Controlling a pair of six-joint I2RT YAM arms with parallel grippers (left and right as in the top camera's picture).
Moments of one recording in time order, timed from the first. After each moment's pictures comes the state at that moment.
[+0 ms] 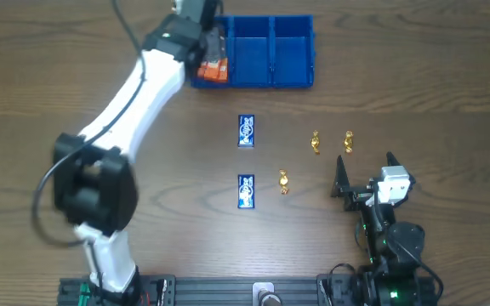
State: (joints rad) left arm -0.36 2.00 1.73 -0.58 -0.24 -0.38; right arm 0.07 0.01 0.01 -0.08 -0.01 0.03
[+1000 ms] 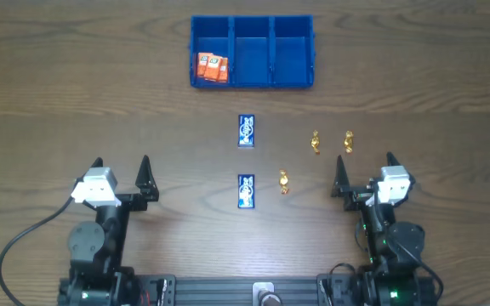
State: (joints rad) left arm -0.09 0.01 0.02 -0.12 -0.03 -0.19; right arm 0.07 0.01 0.01 -0.08 -0.01 0.03
